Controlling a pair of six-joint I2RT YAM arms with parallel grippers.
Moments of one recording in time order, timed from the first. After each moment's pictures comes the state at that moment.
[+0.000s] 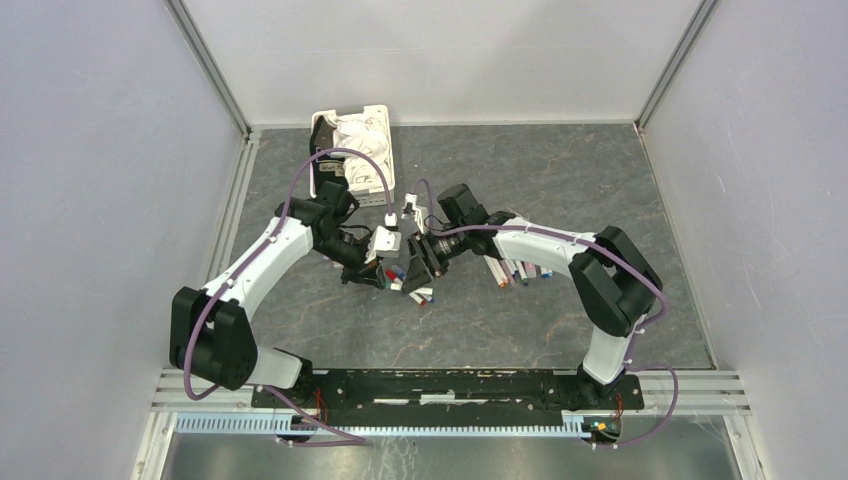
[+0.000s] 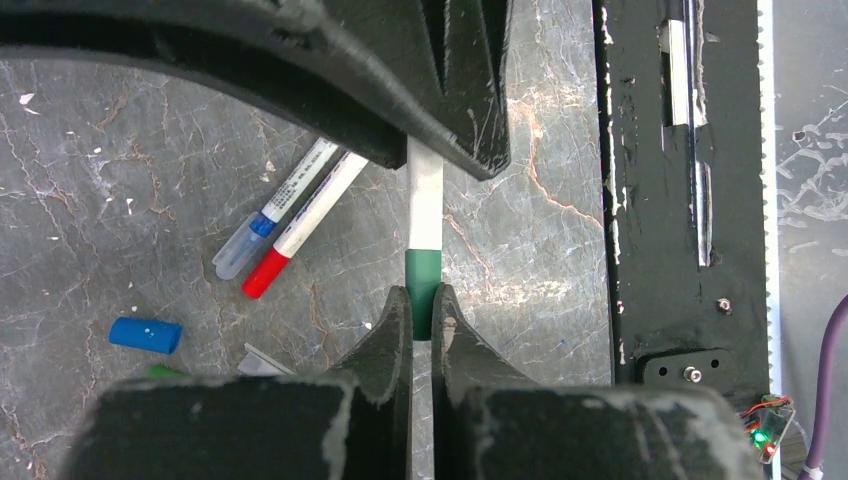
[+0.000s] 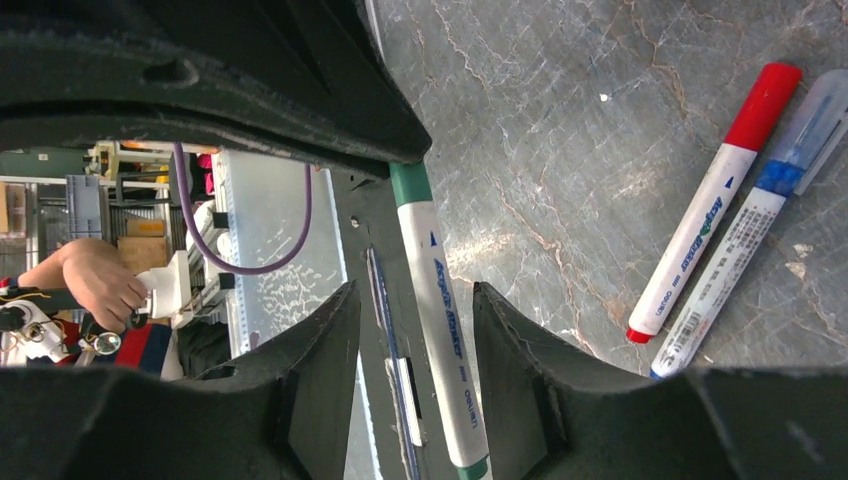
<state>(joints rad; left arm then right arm) -0.34 1.40 1.07 -1.09 0.82 1.20 0.74 1.79 1.15 -0.15 -0.95 0.31</state>
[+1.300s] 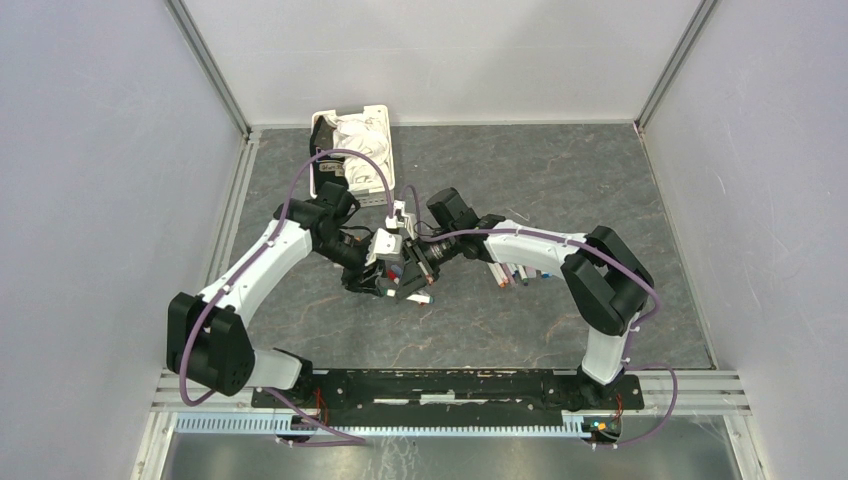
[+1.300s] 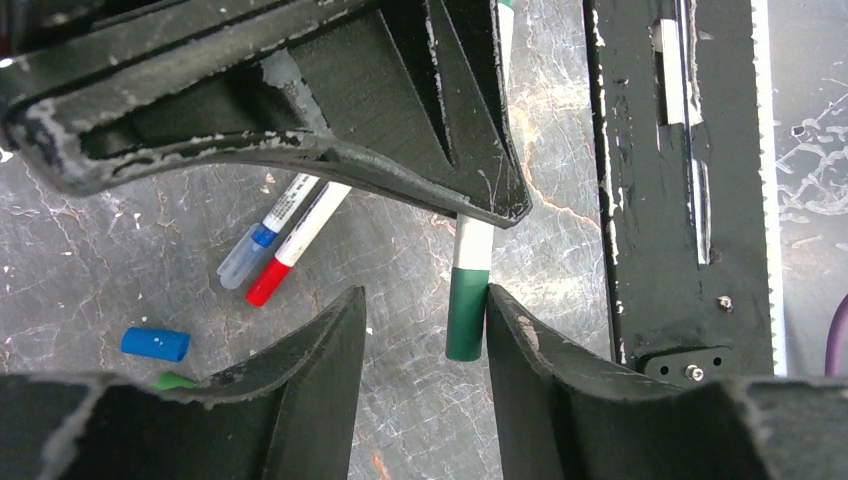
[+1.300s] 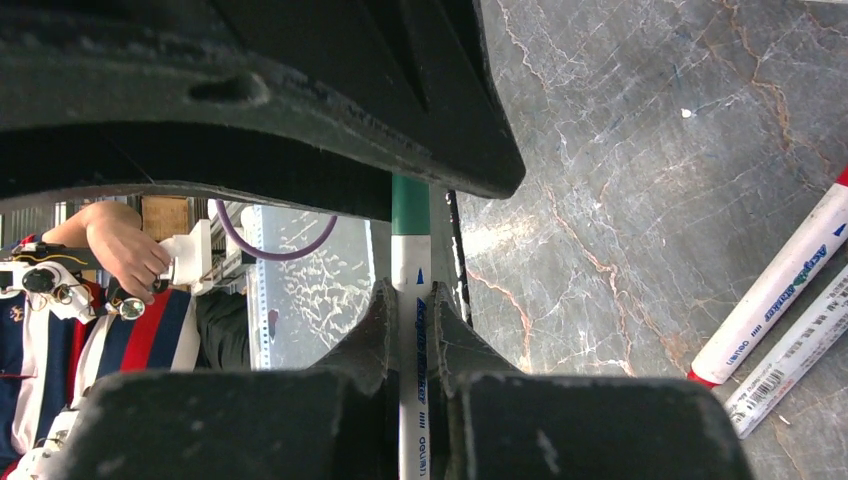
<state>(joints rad) -0.36 1.37 1.07 -1.10 0.82 1.20 0.79 1.83 1.19 -0.14 -1.01 0.32</state>
